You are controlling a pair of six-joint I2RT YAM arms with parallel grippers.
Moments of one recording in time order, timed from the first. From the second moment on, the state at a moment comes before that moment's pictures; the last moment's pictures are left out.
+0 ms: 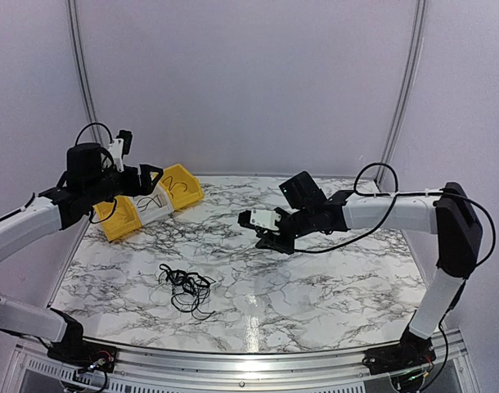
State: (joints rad) left arm -0.32 1.23 0.92 0.00 0.15 -0.17; right arm 0.77 1.75 1.21 -0.30 -0.26 -0.67
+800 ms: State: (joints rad) left arm -0.25 1.25 0.88 0.08 -0.01 -0.34; right arm 0.73 2.29 1.74 -0.33 -0.21 -0.61
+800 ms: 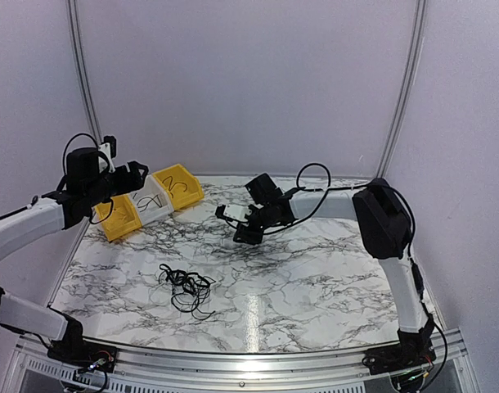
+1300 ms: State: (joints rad) left arm -0.25 1.32 0.88 0.10 0.24 -0.35; right arm 0.73 2.42 1.95 -0.41 -0.40 -0.61
